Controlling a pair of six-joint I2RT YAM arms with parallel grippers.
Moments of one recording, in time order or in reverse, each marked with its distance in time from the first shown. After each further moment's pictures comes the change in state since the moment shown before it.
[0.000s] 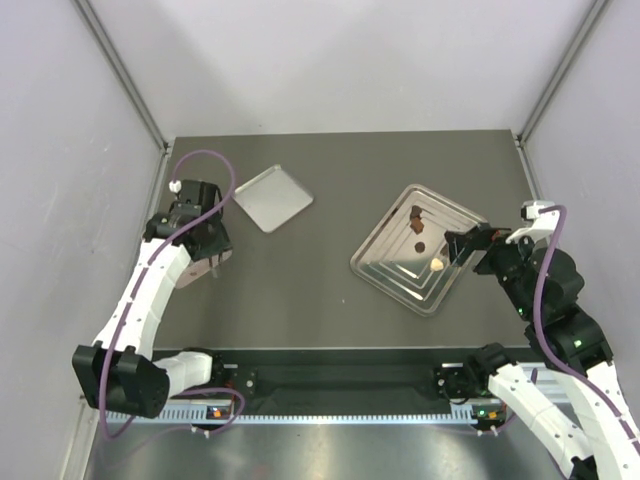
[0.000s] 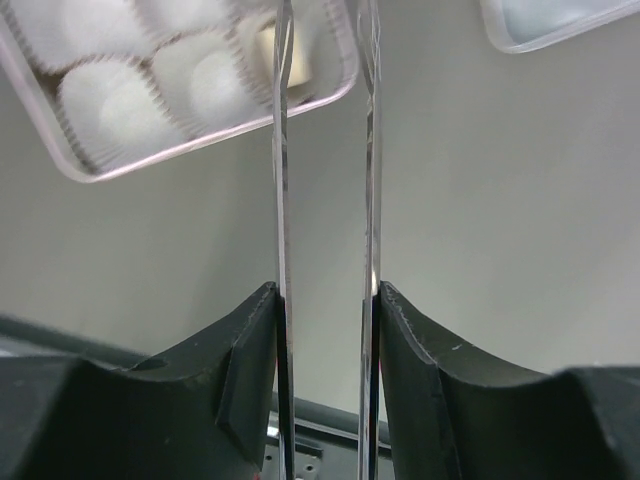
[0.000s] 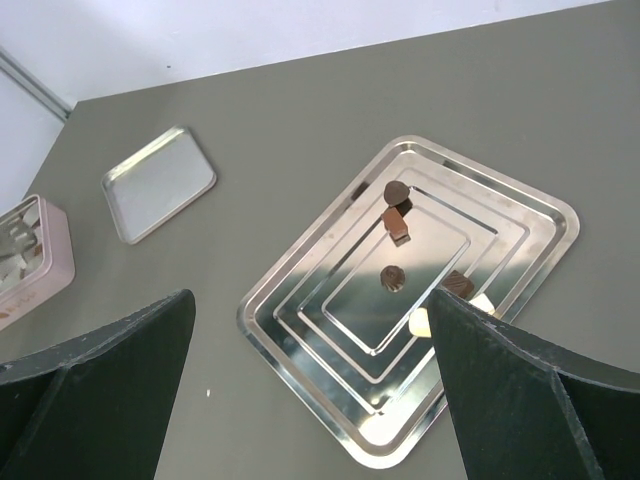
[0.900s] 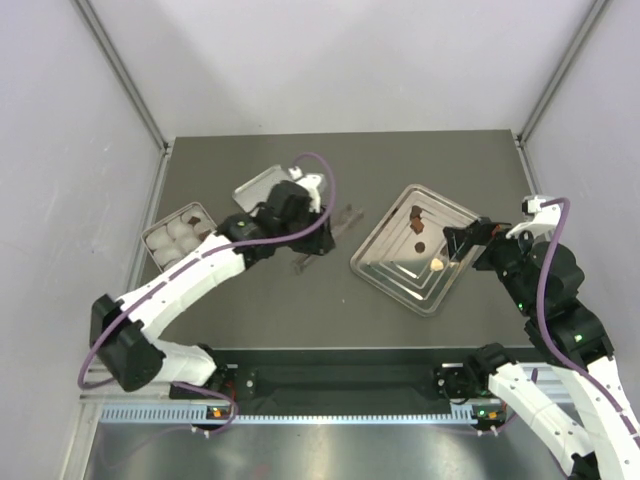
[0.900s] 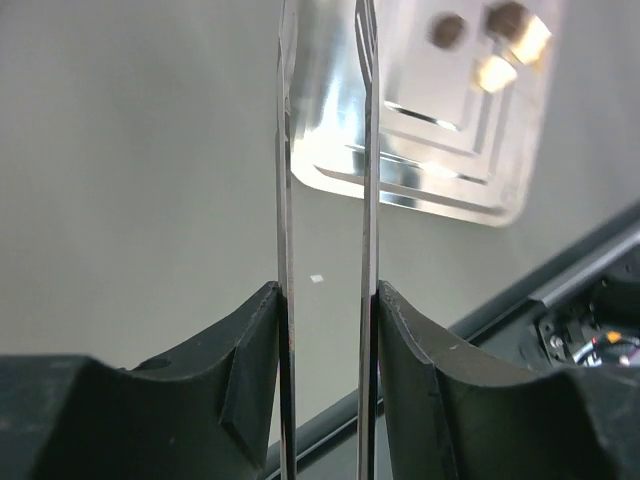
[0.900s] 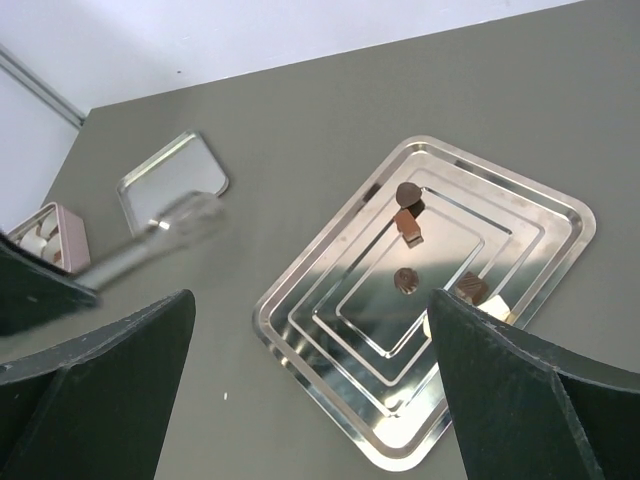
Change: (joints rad) left arm -0.548 0.135 0.095 0.375 0.296 0.011; right arm 0.000 0.039 0.034 -0.001 -0.008 0.036
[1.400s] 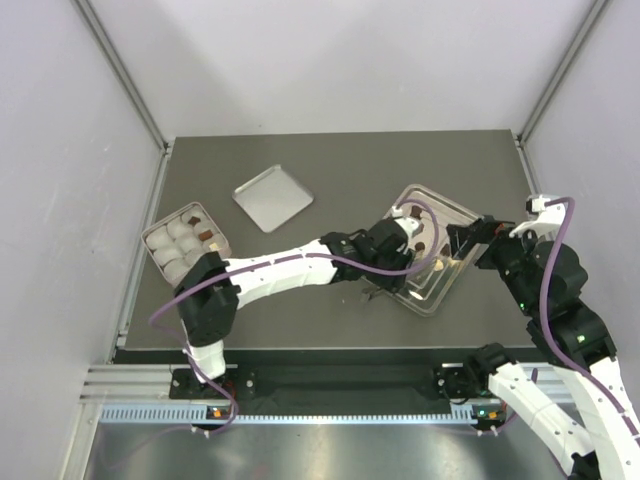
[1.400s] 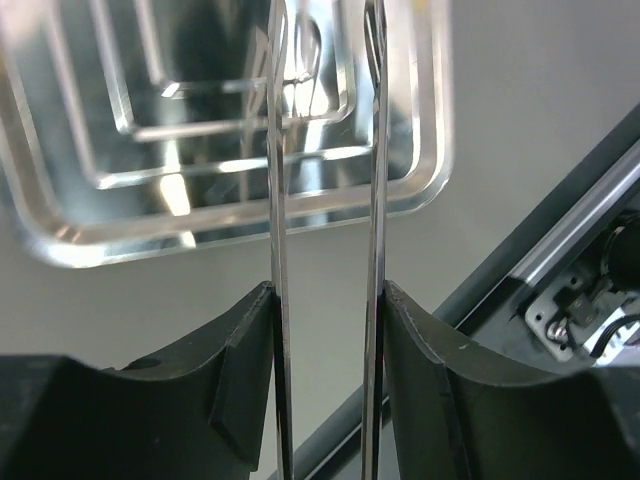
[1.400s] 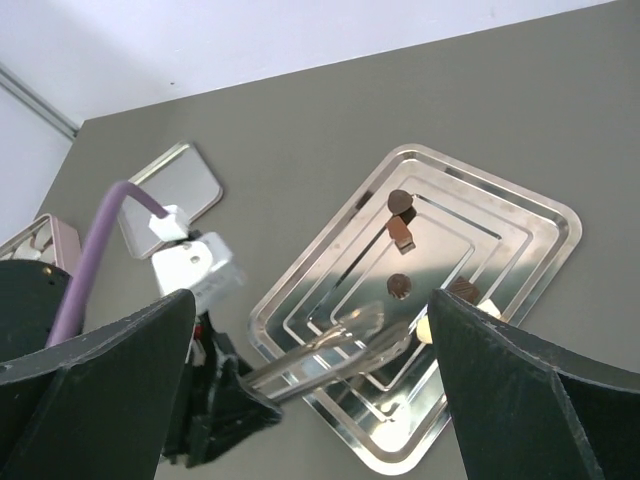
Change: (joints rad) left arm -0.378 0.483 0.216 0.148 -0.057 0.011; right arm 0.000 0.003 0.020 -0.007 0.025 -0.002
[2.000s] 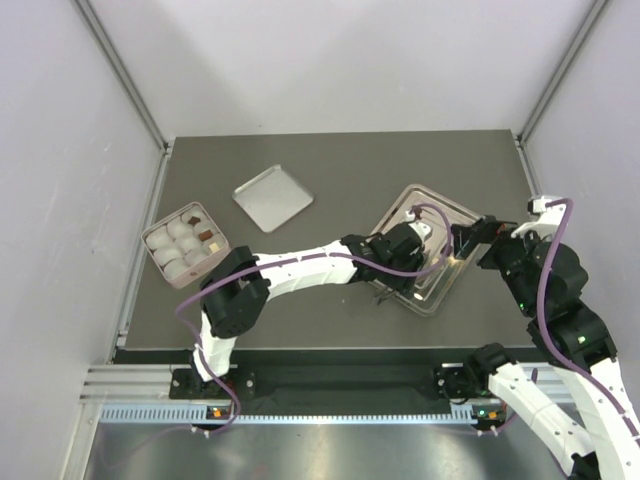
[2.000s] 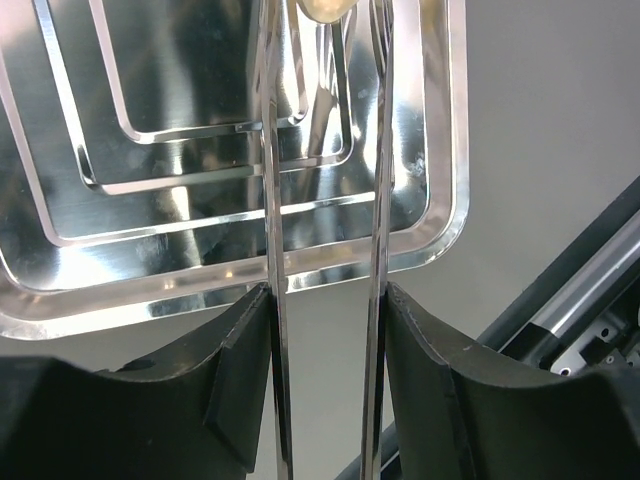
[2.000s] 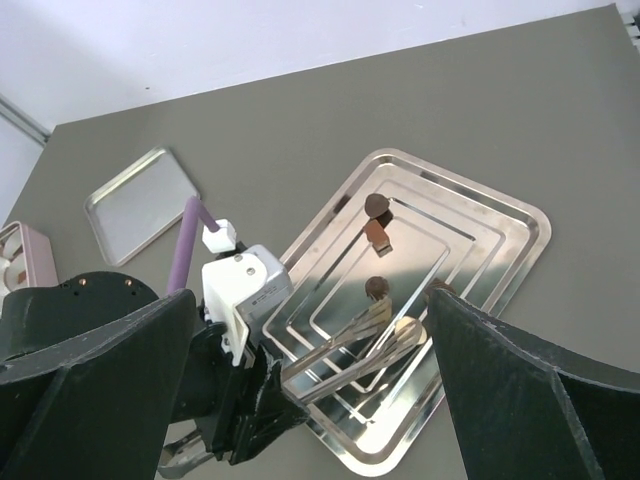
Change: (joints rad) left arm -0.023 0.165 0.097 0.046 -0.018 0.014; right arm 0.000 -0.004 0.000 -0.006 0.044 -0.027
